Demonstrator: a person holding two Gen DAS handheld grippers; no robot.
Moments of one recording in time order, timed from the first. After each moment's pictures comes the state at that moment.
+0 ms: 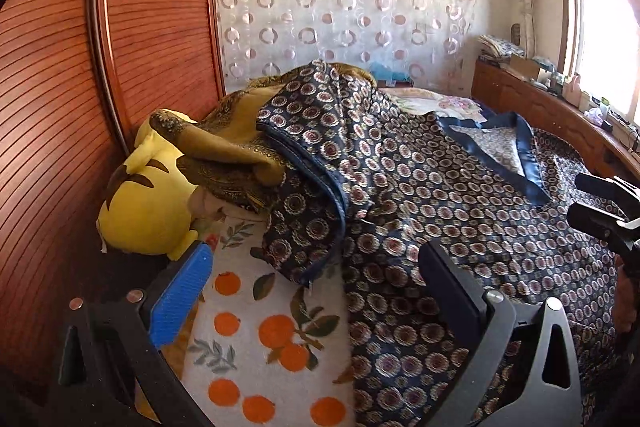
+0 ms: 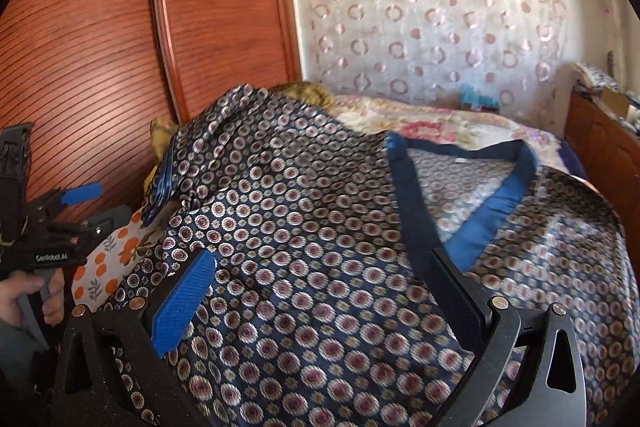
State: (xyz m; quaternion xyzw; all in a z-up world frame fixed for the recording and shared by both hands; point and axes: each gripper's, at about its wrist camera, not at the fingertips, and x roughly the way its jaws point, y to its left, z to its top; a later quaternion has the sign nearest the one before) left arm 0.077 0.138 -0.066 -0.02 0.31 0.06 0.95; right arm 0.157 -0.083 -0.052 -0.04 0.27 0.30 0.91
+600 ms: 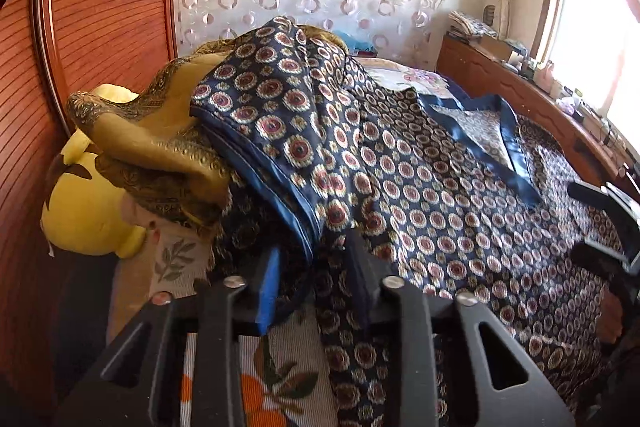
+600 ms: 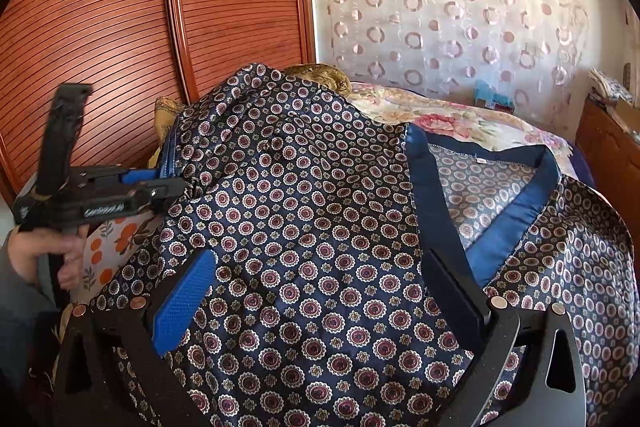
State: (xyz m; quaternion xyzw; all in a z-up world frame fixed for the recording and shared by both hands) left arm 0.136 0.145 -0.079 -0.06 0.36 -0.03 0.93; right arm 0.170 -0.065 -0.052 -0.08 0.28 0.31 0.91
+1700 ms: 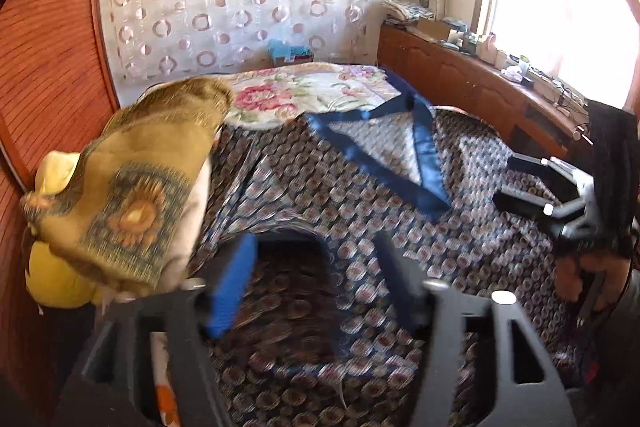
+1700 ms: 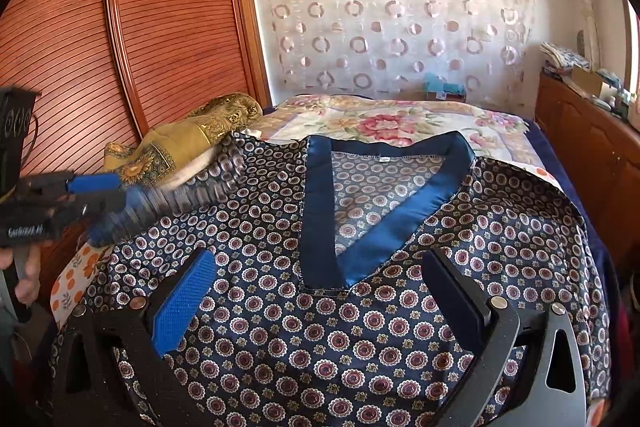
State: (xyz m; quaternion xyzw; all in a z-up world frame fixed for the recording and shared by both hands) left arm 0.127 0.072 -0.020 0.01 0.36 -0.11 0.93; right arm 0.184 -0.139 -0.037 -0.02 0.28 0.24 0.93
